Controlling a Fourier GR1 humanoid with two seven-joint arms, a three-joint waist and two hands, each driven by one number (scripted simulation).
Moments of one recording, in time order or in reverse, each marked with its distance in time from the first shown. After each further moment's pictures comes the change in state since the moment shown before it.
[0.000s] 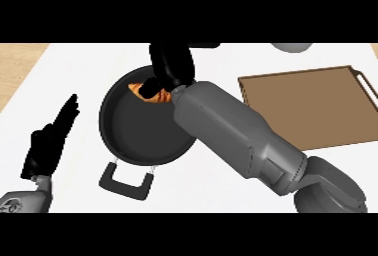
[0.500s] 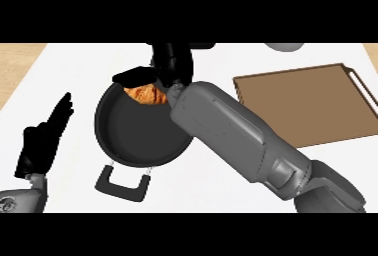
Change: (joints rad) left arm -0.009 0.011 0.030 0.010 0.011 -0.005 0.014; right arm 0.041 0.000 -0.136 -0.128 -0.254 -0.177 -0.226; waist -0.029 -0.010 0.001
